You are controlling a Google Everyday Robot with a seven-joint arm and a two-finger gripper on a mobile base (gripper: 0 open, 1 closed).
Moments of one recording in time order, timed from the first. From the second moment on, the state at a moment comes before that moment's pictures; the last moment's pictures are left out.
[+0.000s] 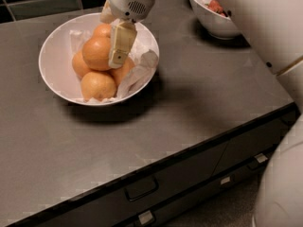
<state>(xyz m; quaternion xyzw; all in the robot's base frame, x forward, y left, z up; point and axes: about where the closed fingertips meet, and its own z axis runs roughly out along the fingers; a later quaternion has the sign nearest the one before) 0.585 0.087 0.977 -0.77 0.57 0.11 0.25</state>
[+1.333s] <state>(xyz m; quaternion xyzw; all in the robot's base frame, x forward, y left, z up) 0.588 0.108 0.954 -0.79 0.56 0.13 0.22</state>
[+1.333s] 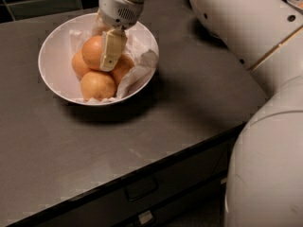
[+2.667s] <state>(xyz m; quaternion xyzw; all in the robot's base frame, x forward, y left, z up) 0.592 0.114 0.937 -0.79 0.57 0.11 0.19</state>
